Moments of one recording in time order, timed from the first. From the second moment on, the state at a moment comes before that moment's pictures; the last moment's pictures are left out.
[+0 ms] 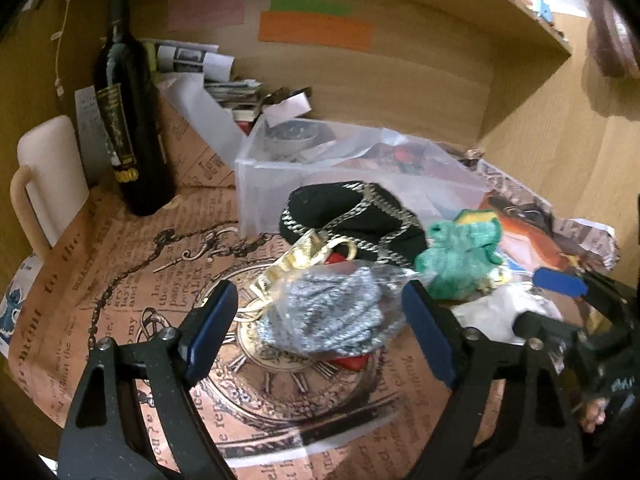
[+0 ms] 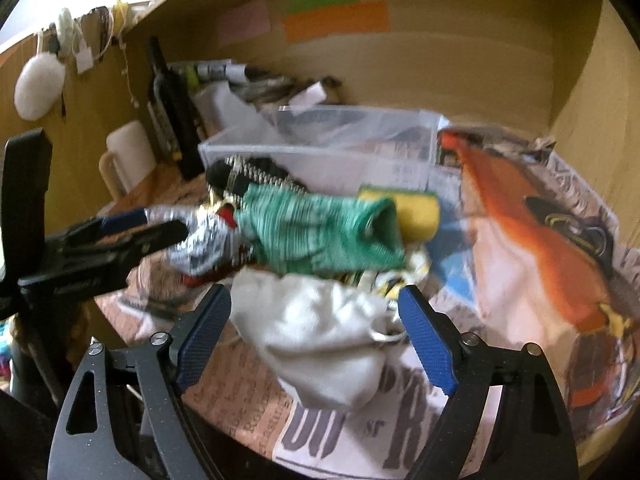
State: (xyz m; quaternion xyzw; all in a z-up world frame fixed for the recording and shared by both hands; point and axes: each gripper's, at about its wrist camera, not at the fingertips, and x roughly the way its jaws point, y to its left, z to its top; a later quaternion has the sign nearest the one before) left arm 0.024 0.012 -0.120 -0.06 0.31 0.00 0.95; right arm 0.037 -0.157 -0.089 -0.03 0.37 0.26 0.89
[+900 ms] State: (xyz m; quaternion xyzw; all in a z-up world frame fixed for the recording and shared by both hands) left arm 0.016 0.017 -0.095 -0.08 0.27 -0.05 0.96; right arm 0.036 -0.169 -0.056 -0.02 0.30 0.26 0.92
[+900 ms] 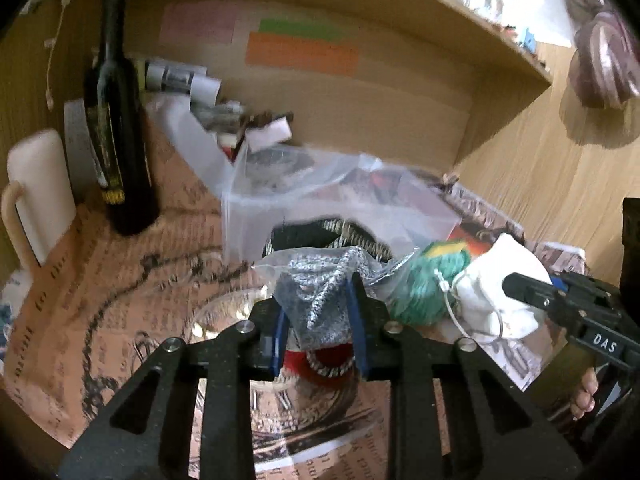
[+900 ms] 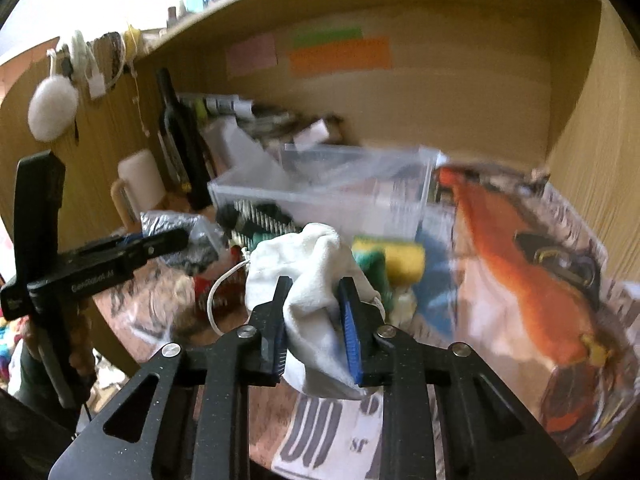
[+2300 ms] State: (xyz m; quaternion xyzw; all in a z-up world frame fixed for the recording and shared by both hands) left arm 0.223 0.044 -0.086 -0.05 0.37 -0.05 0.93; right arm 0.201 -0.116 -0.047 -0.09 0.32 0.24 0.91
